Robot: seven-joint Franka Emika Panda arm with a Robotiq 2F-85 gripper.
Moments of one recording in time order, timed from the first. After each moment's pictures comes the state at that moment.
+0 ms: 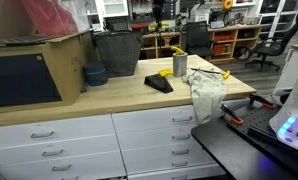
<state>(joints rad) 0.20 0.37 0.04 -1.48 -0.18 2.10 1.87</state>
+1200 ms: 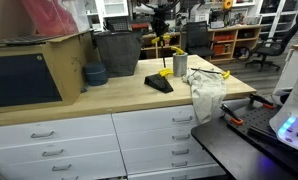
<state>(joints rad) 0.26 0.17 0.11 -1.90 -0.23 2.20 1.83</state>
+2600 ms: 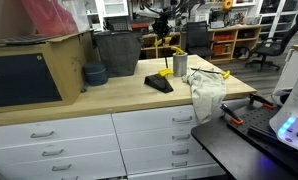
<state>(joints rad) 0.24 0.16 0.11 -1.94 -0.24 2.25 1.74</state>
